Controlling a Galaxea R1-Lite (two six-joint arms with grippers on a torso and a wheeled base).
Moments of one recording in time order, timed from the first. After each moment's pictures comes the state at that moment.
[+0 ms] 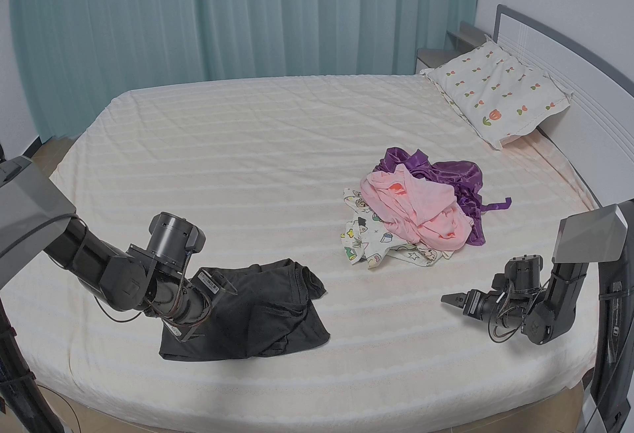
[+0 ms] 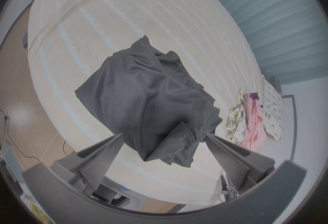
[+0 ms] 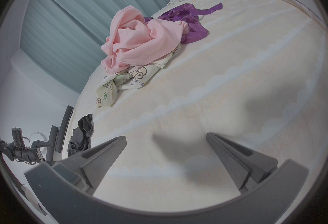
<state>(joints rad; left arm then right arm) -0.34 1.98 -0.81 -0.15 0.00 -1.20 0.10 2.43 -0.54 -1.20 0.24 0.50</state>
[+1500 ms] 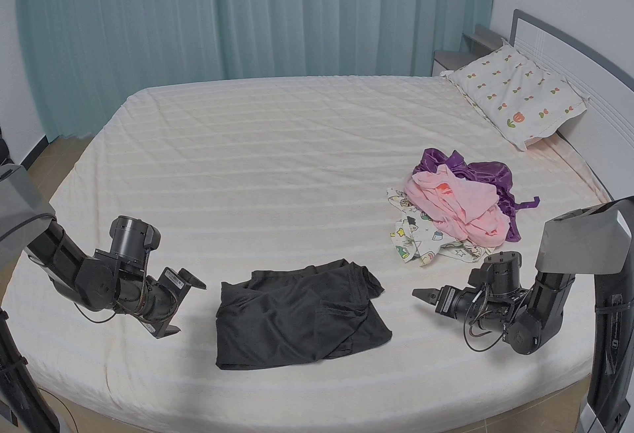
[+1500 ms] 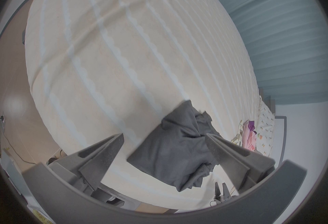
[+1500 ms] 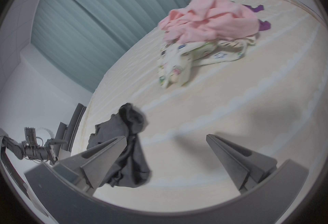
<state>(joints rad) -0.15 1.96 -0.69 -0.30 -0.12 -1.15 0.29 2.37 -0.54 -1.25 0.14 0.61</state>
